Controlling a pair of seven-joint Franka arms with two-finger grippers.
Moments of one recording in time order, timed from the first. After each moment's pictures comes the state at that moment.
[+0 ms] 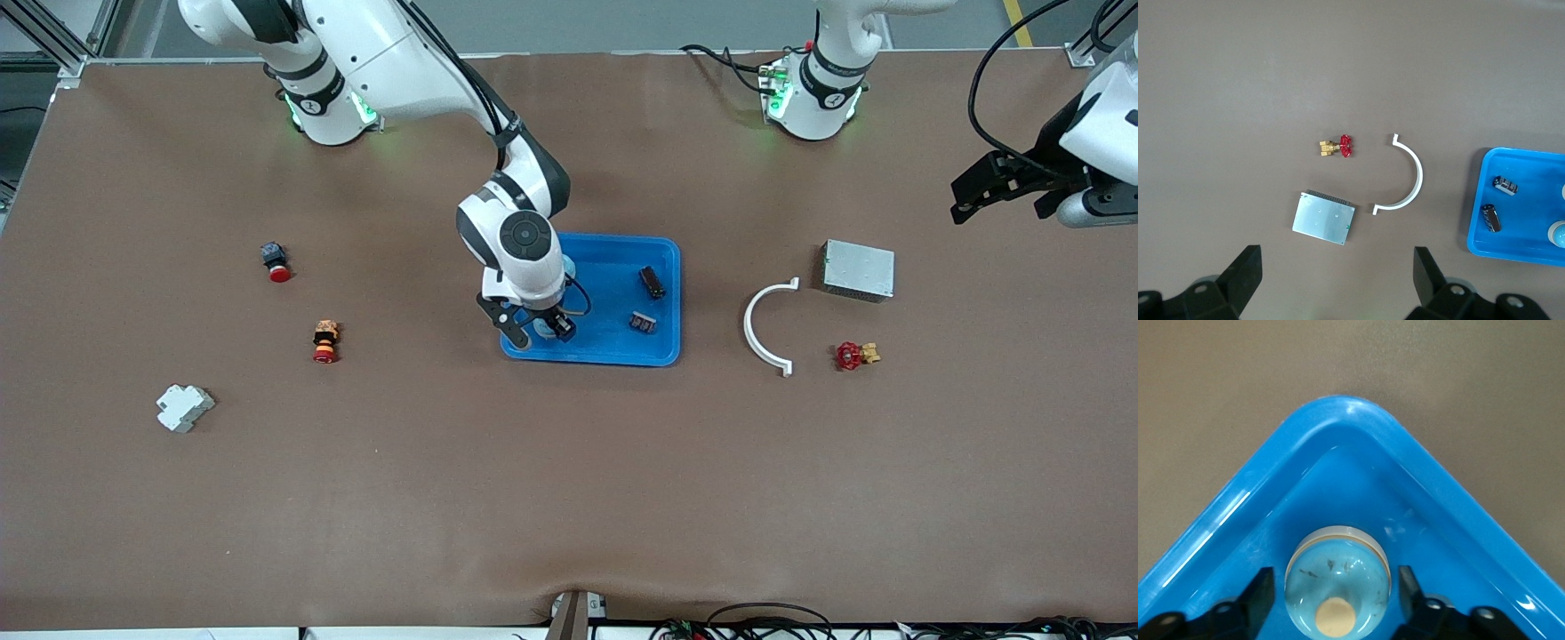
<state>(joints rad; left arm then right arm) -0.10 -0.06 -0.01 -1.59 0.03 1.54 -0.16 0.80 0.73 -0.04 -1.64 0.08 2.38 1.58</state>
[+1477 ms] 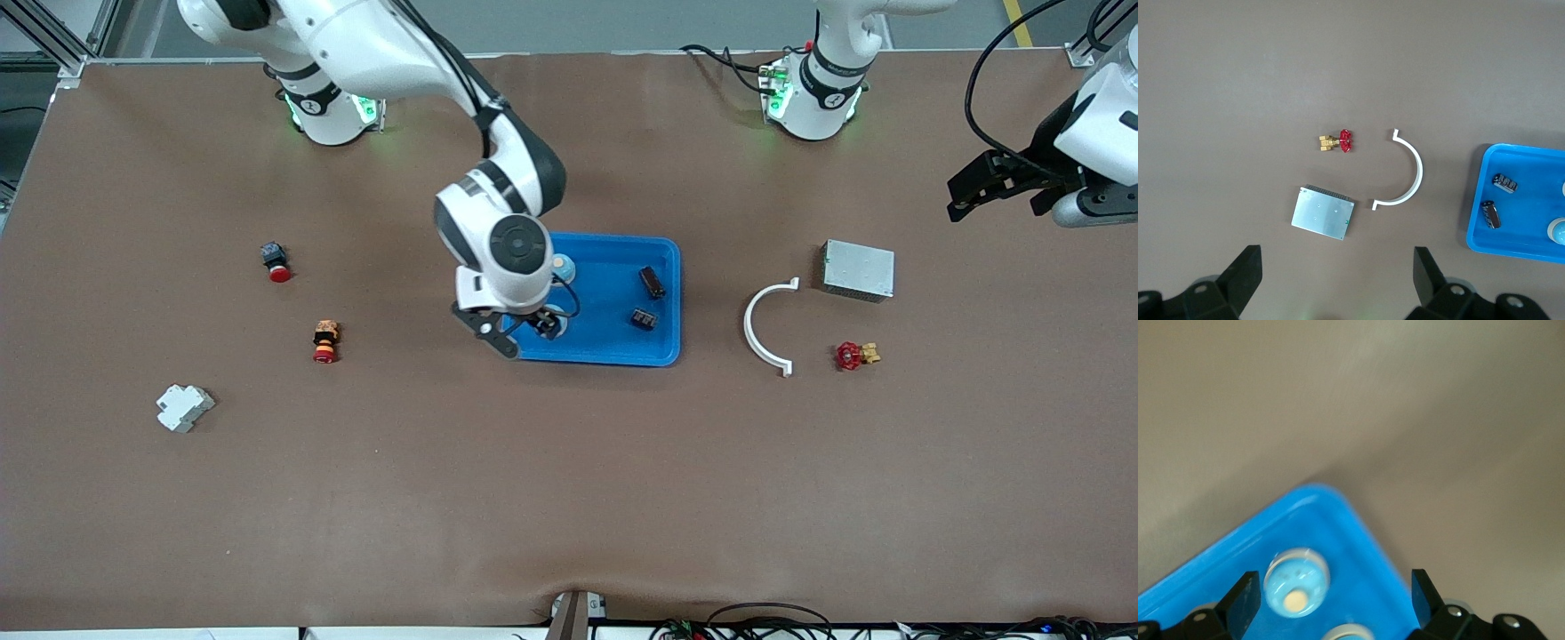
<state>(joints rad) -0.10 -0.06 -0.02 -1.59 0.03 1.53 -0.17 0.70 0.61 -0.08 -1.46 0.06 1.91 1.23</state>
